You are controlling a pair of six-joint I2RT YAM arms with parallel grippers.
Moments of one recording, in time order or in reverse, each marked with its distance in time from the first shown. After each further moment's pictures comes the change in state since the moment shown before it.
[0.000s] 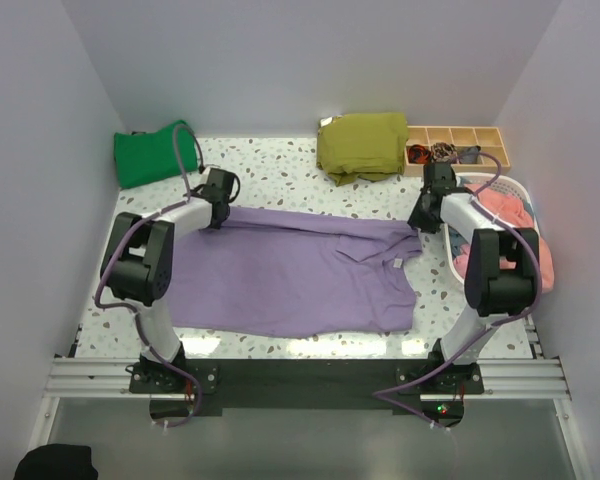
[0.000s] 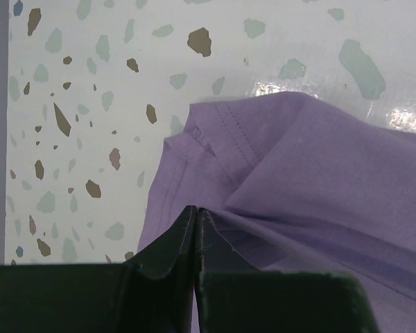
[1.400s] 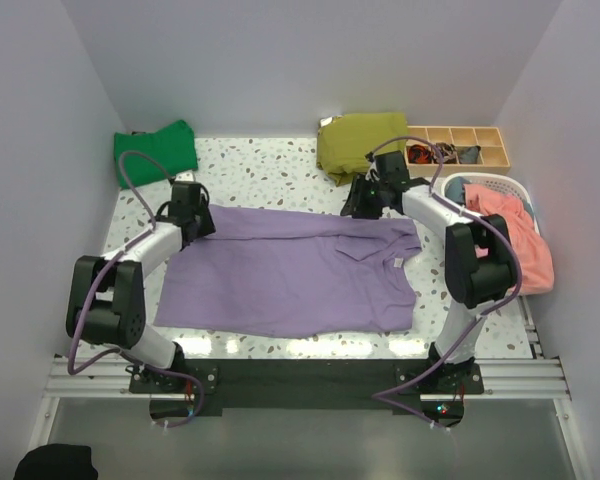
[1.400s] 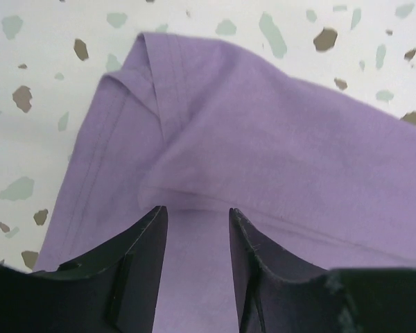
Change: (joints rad) left arm 0.104 -0.328 -0.277 0.108 0.447 -0.237; right arm 0.259 0.080 0.137 0.127 -0.439 -0.020
